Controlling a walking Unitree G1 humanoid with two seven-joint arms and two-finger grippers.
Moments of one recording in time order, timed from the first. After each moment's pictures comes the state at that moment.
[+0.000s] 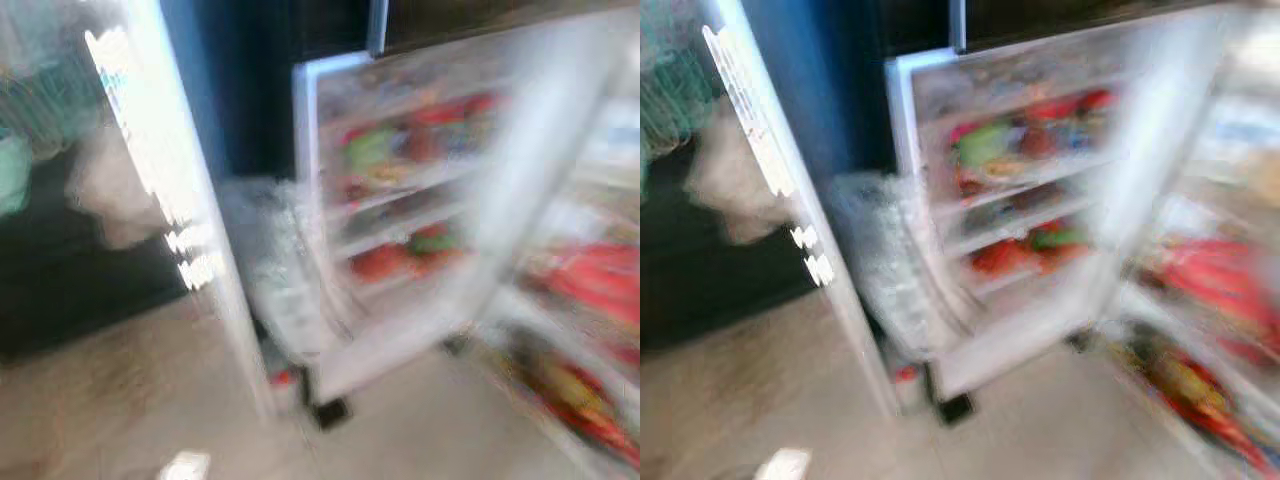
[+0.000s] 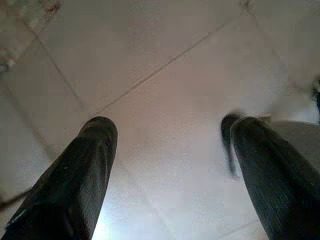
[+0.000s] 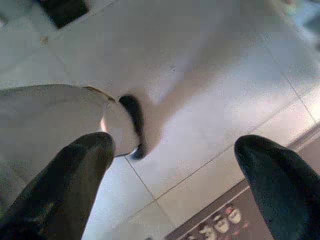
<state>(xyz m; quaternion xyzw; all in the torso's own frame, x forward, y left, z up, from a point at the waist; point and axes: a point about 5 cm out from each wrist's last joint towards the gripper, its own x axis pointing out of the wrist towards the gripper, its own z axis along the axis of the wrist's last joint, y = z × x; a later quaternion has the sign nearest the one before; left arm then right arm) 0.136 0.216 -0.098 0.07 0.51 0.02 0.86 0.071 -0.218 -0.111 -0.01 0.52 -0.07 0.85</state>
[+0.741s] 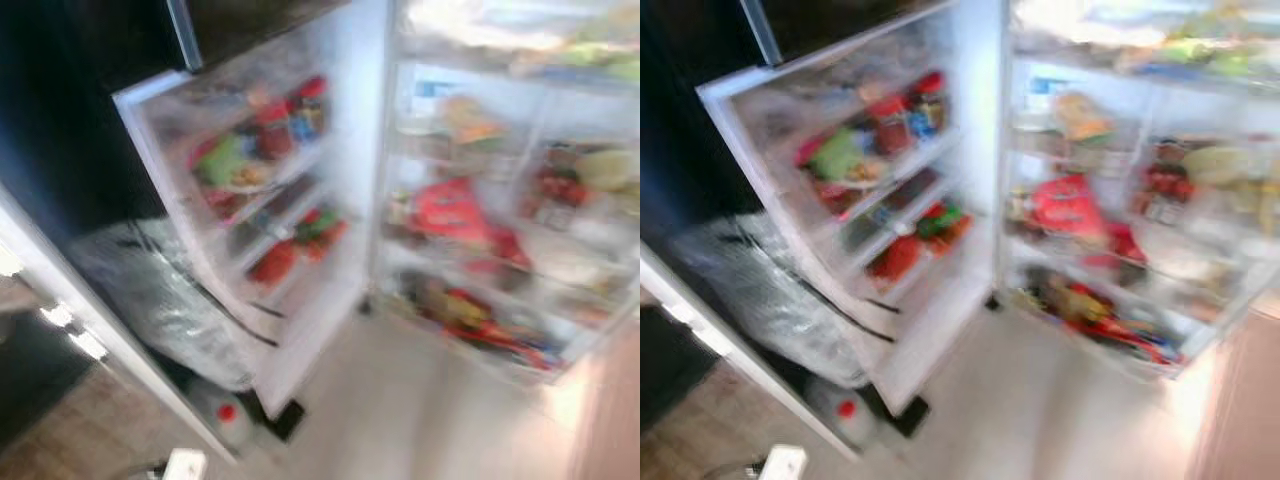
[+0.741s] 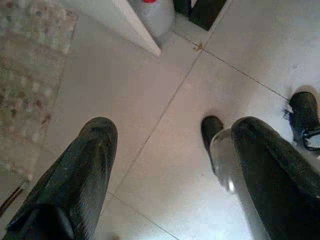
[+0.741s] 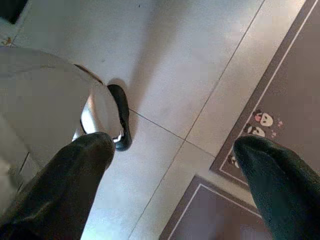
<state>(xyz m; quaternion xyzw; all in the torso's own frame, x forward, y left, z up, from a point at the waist) 0.156 0.206 -0.092 0.06 0.48 0.00 0.88 0.059 -0.214 -0.114 0.00 0.53 -0.08 0.84</state>
